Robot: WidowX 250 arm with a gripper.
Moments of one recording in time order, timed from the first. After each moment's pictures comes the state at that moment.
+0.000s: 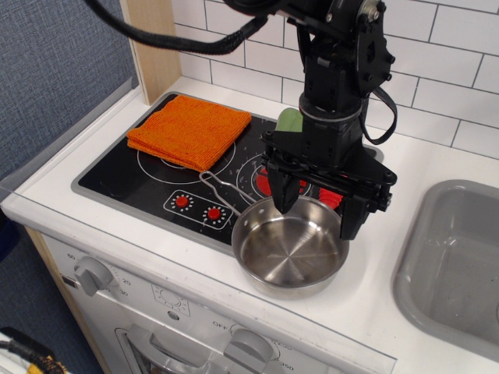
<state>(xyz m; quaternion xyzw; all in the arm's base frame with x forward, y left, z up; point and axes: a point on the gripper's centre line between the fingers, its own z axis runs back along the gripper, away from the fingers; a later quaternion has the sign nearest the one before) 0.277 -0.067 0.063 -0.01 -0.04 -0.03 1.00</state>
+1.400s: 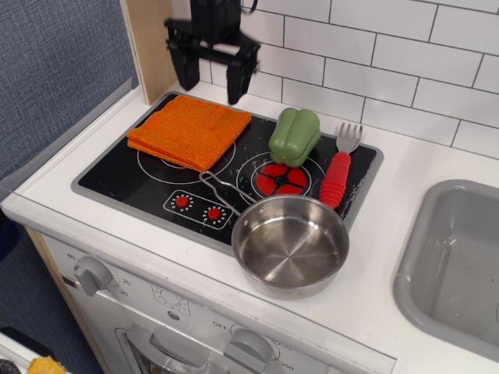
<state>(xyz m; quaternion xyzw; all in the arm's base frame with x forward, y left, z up) 0.376 0.103 0.068 0.04 -0.02 0.01 1.00</state>
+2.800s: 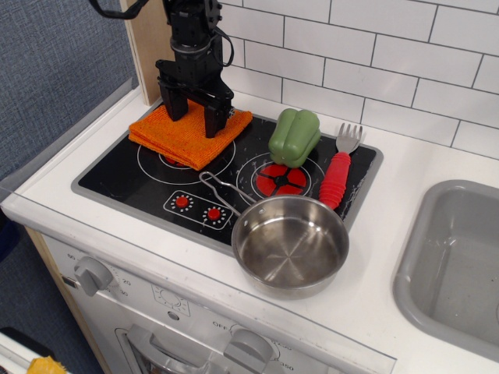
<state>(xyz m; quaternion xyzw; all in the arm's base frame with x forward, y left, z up) 0.366 0.141 0.000 0.07 -0.02 -0.05 1.00</state>
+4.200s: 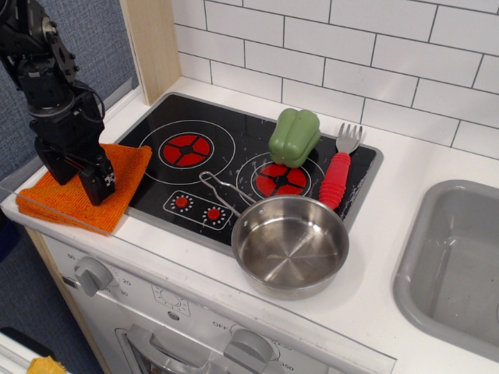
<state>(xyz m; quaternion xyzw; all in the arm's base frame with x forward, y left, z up) 0.224 0.184 0.002 0.03 0.00 -0.05 1.00</state>
